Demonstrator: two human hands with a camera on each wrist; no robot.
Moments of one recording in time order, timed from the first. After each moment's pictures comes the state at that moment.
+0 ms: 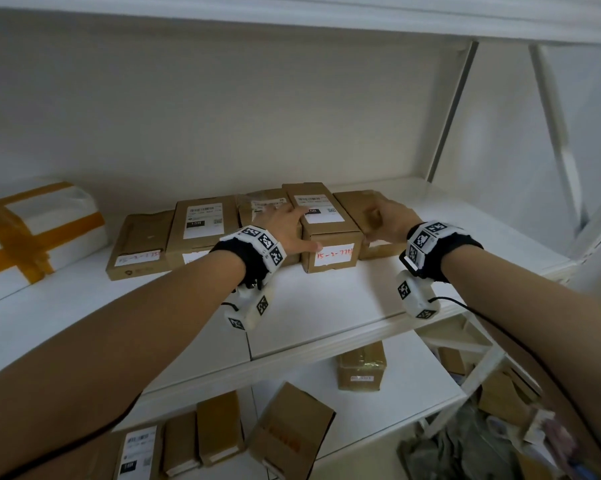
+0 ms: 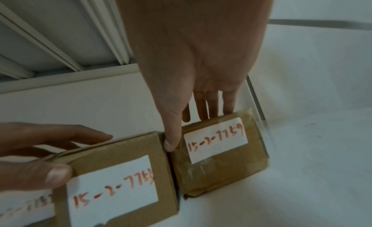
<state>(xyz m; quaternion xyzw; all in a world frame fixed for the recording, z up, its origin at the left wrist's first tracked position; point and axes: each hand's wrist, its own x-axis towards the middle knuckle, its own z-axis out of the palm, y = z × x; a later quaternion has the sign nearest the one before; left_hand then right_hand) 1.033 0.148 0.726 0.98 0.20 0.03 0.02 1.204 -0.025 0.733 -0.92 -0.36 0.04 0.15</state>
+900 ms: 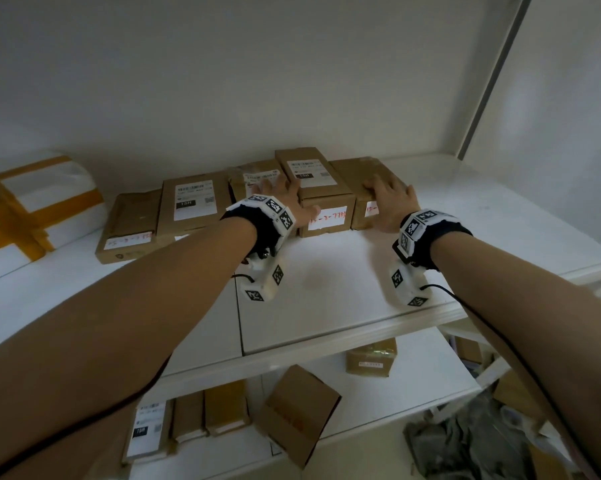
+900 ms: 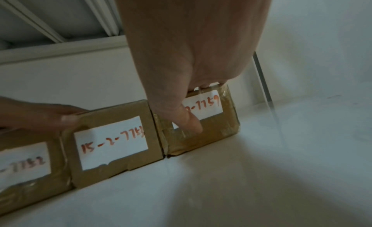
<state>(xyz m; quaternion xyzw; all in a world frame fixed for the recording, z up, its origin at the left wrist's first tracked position) 1.073 0.172 0.714 0.94 0.33 -0.04 0.03 1.245 0.016 0.687 -0.90 -0.43 -0.02 0.10</state>
